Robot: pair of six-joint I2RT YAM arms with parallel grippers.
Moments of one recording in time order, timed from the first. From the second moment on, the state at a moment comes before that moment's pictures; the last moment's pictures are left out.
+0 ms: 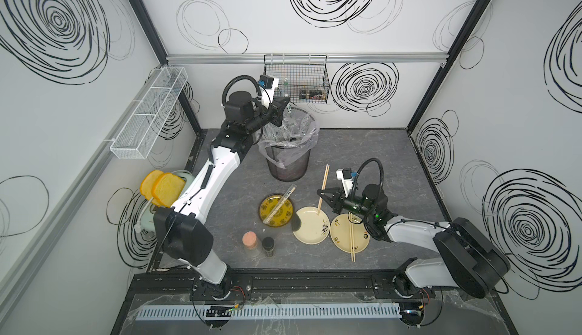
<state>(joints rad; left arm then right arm) -0.27 1.65 1.66 -0.02 0.44 -0.05 0.59 1.37 0.39 0.89 -0.56 0.55</state>
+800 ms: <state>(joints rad) -0.29 1.88 1.73 -0.17 0.37 0.08 0.59 1.37 0.39 0.89 -0.56 0.55</state>
